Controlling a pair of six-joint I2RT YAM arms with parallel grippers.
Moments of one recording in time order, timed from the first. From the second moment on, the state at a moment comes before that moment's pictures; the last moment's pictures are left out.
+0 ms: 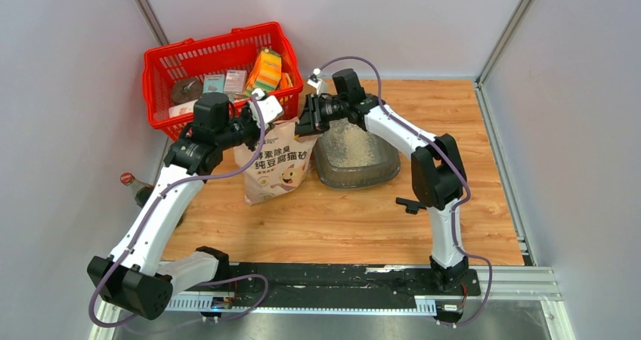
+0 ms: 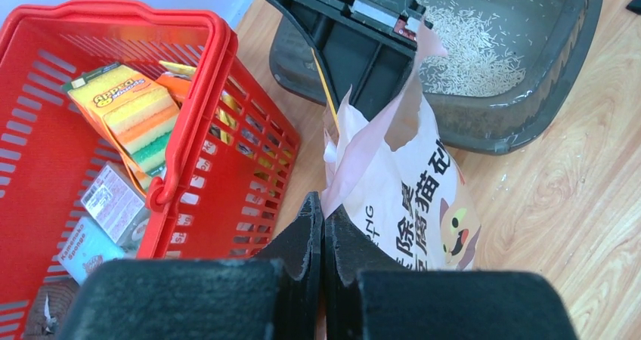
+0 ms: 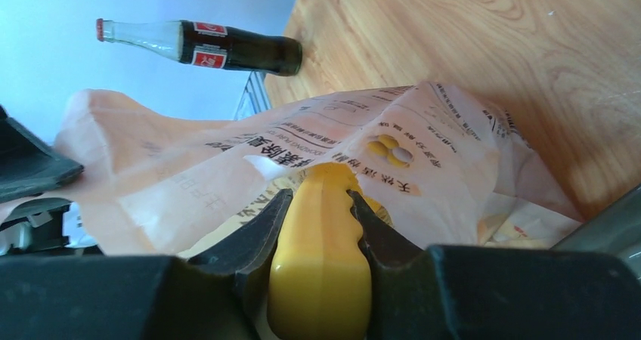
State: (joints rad) left arm -0.33 1.11 1.19 -0.51 0.44 0.58; right arm 0.56 2.10 1.78 -0.24 -0.89 0.63
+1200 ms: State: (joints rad) left arm -0.33 1.09 1.23 -0.61 0.44 0.69; right arm 0.37 2.07 1.65 -0.03 -1.13 0.90
